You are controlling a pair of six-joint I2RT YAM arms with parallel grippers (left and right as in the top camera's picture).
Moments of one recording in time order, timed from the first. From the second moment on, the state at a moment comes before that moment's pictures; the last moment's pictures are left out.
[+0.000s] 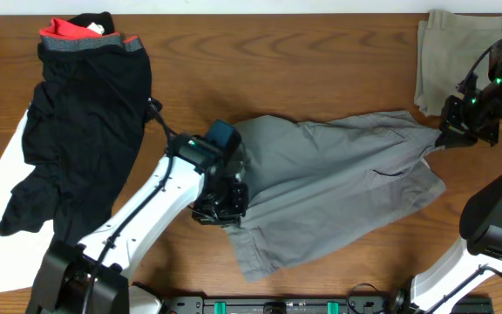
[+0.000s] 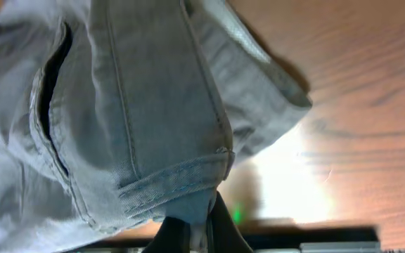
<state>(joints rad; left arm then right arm) -0.52 1.53 1.06 -1.17 0.41 -0.43 -0.32 1.96 1.84 -1.58 -0.14 0.08</state>
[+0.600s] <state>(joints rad) -0.56 1.71 1.03 -1.02 0.27 -0.46 -0.19 1.96 1.60 -1.34 -0.07 0.11</state>
